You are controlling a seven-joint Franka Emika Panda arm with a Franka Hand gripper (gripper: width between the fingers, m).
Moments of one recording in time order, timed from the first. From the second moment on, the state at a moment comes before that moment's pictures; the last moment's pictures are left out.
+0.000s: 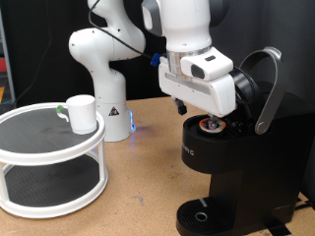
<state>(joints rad) 0.13 -0.13 0.01 -2.35 0.21 2.25 -1.05</state>
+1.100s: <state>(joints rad) 0.13 -0.19 -0.01 -2.32 0.32 2.23 -1.08</state>
